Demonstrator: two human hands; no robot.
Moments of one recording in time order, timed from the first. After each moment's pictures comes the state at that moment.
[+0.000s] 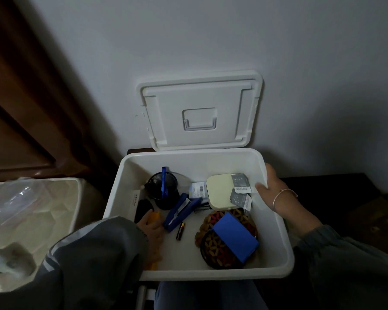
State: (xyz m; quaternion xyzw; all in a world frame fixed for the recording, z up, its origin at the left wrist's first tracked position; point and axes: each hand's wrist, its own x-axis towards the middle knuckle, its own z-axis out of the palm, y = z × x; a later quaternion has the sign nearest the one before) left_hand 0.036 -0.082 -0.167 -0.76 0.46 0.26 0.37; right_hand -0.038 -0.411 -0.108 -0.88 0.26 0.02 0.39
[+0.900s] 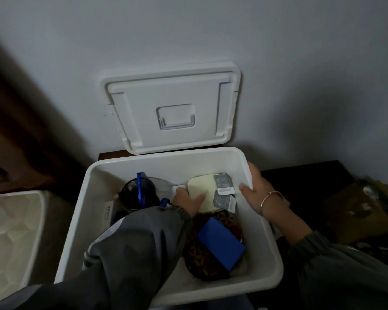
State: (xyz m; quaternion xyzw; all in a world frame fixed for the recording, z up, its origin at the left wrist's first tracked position) left_hand 0.067 -0.248 -0.187 -0.87 0.01 0.31 -0.39; right_hand -0.038 -0.418 -0.122 -0.88 0.25 -0.02 0.41
